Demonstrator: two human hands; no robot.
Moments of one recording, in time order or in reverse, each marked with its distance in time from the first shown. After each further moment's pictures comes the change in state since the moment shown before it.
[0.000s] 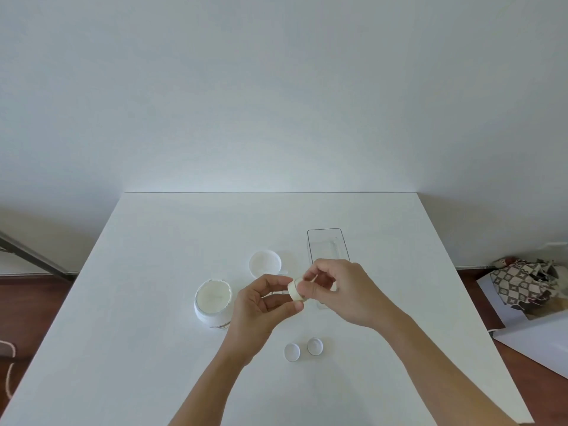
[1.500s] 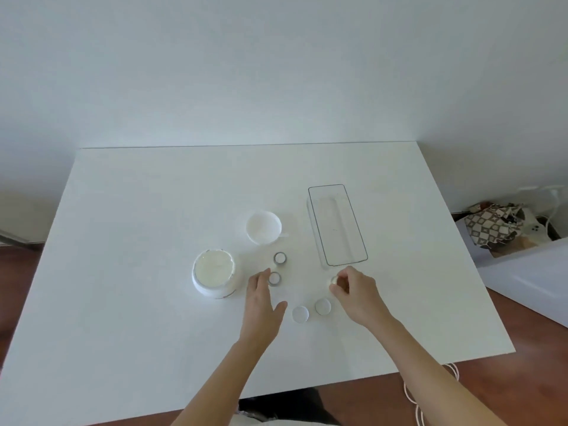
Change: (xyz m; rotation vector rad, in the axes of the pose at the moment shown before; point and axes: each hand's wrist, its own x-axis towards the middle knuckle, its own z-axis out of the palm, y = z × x) left_hand 0.012 -0.116 -0.051 0.868 0.050 -0.157; right_hand -0.006 0.106 0.085 -0.147 0.136 0.574
